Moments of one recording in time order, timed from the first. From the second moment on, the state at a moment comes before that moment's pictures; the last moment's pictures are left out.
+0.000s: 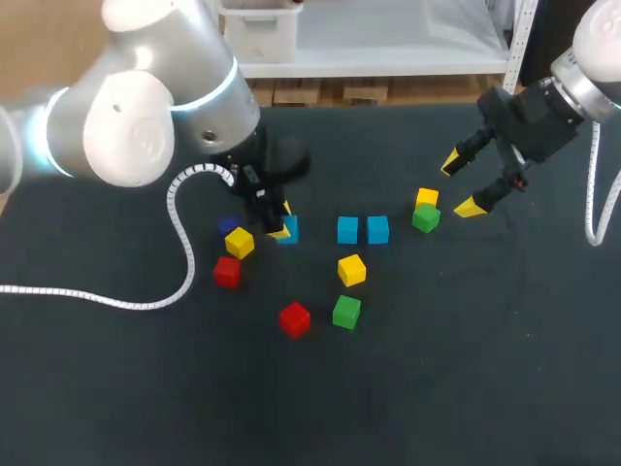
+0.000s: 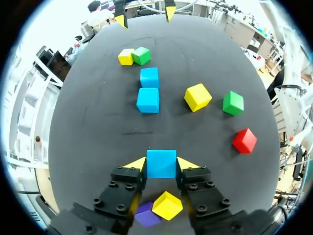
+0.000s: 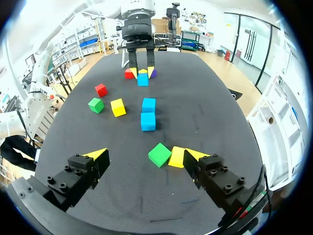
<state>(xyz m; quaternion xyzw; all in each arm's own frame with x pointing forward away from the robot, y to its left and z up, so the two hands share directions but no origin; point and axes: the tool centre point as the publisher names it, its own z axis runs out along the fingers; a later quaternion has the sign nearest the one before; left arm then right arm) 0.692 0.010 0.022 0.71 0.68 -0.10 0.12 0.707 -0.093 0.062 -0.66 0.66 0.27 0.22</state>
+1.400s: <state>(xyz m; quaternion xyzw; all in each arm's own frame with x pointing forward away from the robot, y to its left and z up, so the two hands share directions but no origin) 0.706 -0.031 0.008 0.72 0.67 -0.11 0.11 0.708 -0.093 0.062 -0.66 0.66 0.27 0.22</state>
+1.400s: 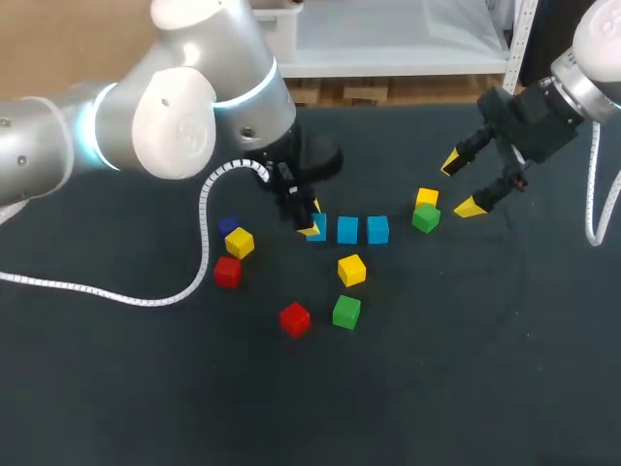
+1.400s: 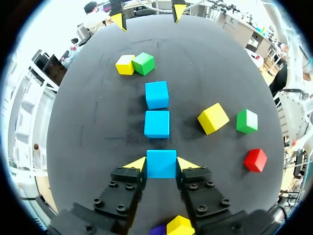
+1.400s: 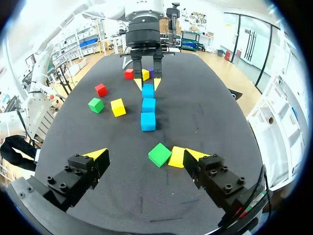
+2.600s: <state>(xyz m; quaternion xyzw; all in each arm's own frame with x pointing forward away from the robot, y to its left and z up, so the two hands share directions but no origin) 0.709 -0.034 0.000 0.72 0.67 -0.12 0.11 0.708 -0.093 0.062 -0.66 0.66 0.27 0.22</state>
